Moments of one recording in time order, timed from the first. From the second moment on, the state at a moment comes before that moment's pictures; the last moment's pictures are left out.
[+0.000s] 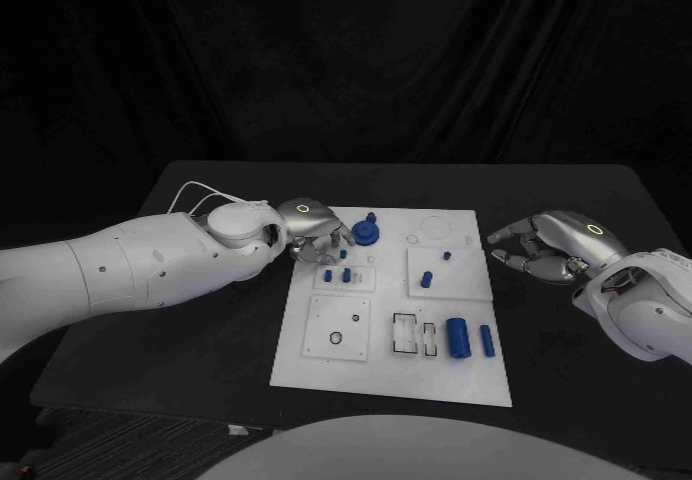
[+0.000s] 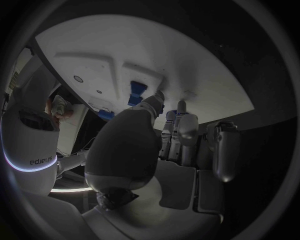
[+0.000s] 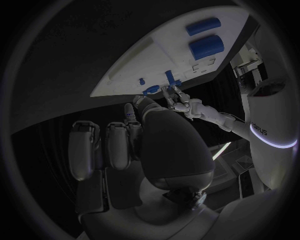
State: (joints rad) left arm 1.22 -0.69 -0.22 1.28 -1.74 -0.26 0.16; left_hand 1.40 -0.12 0.26 0.14 0.05 0.75 0.00 0.06 0.22 1.04 0.07 0.12 0.25 1.30 0.01 1.30 0.96 0.03 1.47 0.10 1.45 1.31; right arm 1.21 -1.14 -0.25 1.68 -1.53 -0.59 -0.04; right_hand 1.42 -0.03 0.21 0.22 0.43 0.96 0.08 0.08 0.12 1.46 -0.02 1.34 1.36 1.47 -0.09 1.43 1.22 0.04 1.47 0.02 1.47 1.31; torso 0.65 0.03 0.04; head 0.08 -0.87
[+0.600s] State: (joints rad) left arm 1.28 -0.83 -0.22 1.28 -1.74 -0.48 0.20; left_hand 1.43 -0.13 0.23 0.21 0.05 1.01 0.03 0.18 0.25 1.20 -0.01 0.20 0.31 1.19 -0.05 1.11 0.70 0.05 1.41 0.09 1.35 1.31; right arm 1.23 -1.17 -0.25 1.72 -1.53 -0.60 -0.04; right_hand 1.43 -0.04 0.21 0.21 0.43 0.96 0.08 0.08 0.12 1.46 -0.02 1.33 1.36 1.47 -0.09 1.43 1.23 0.04 1.47 0.02 1.47 1.31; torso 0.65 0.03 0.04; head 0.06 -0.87
